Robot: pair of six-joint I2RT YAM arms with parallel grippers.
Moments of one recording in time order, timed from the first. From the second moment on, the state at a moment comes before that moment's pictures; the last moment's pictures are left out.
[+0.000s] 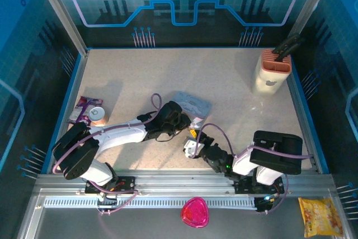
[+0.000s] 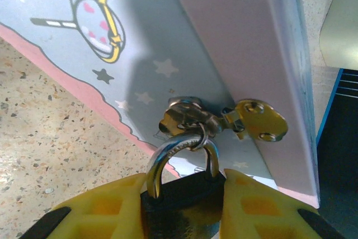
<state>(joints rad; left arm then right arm) -0.83 1.49 0.81 -0.12 0.03 -1.39 1.23 1.60 0.16 1.20 0.61 -0.58</state>
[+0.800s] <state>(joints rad) -0.83 1.49 0.81 -0.13 0.03 -1.40 1.21 1.68 0.19 1.29 0.66 -0.57</state>
